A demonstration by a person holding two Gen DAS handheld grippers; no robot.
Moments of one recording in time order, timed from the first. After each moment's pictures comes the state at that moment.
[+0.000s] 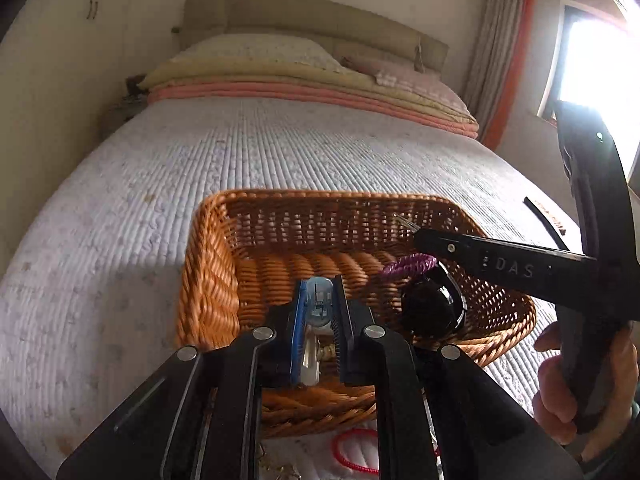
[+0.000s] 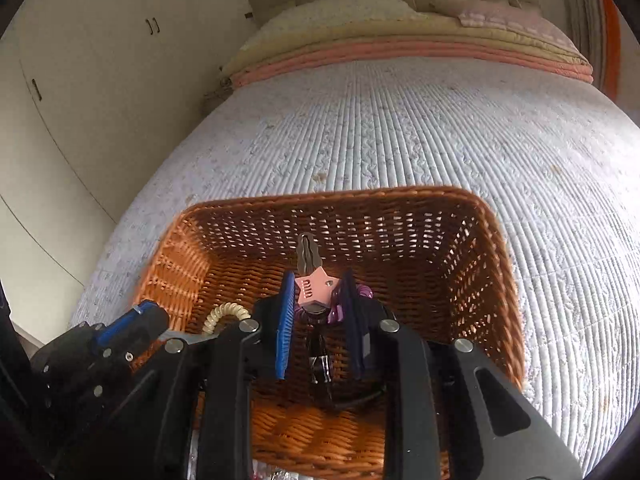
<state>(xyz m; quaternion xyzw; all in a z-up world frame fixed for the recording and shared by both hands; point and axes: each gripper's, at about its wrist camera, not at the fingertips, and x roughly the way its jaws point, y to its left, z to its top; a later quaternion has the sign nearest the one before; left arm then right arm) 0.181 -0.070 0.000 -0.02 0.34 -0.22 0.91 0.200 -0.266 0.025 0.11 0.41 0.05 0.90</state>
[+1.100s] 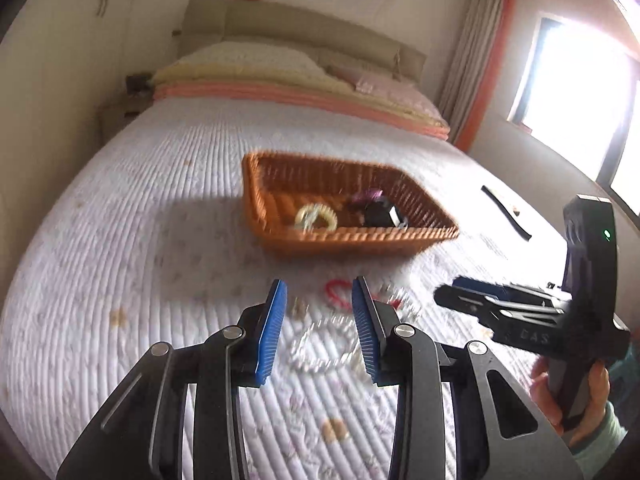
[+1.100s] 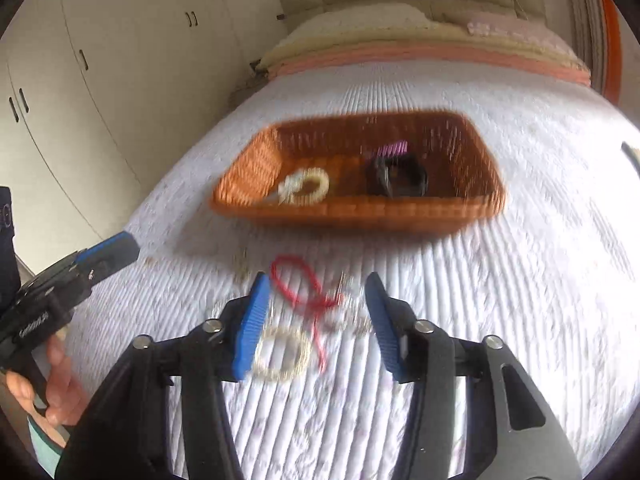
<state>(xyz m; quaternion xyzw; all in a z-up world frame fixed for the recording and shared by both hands) 0.044 0.014 0.012 -0.04 0.35 -0.25 0.90 0.021 -0.222 0.023 0.11 0.40 0.09 0.90</state>
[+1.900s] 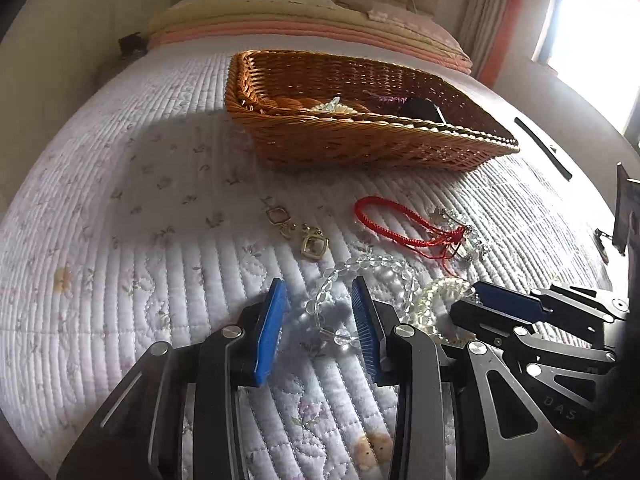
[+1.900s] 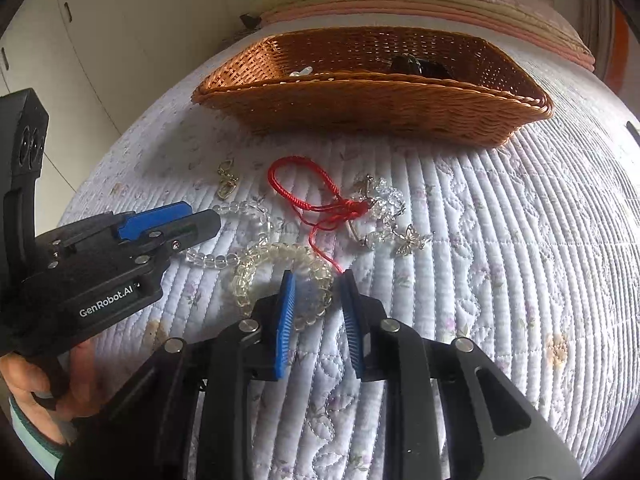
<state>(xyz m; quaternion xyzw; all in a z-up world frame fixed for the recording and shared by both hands) 0.078 -0.027 -0.061 0.03 0.43 -0.22 0.88 0.015 -0.179 -0.033 0.06 0.46 0.06 0.88</state>
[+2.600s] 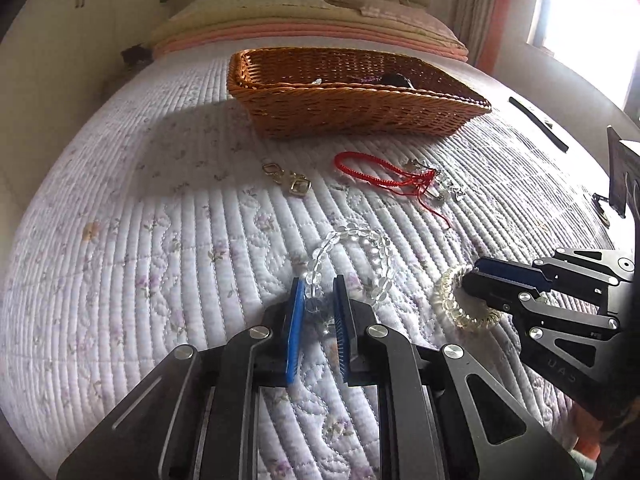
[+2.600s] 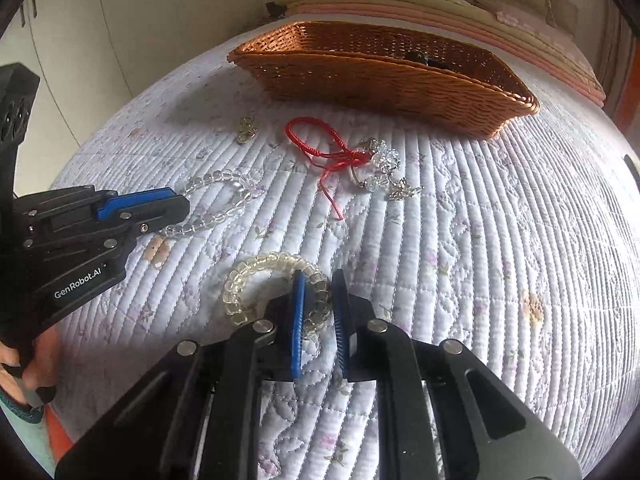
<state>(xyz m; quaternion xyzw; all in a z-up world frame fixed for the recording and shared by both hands) 0.021 -0.020 -0.059 0.06 0.42 -0.21 0.88 -0.026 -0.172 -0.040 -0.02 0.46 0.08 0.89</state>
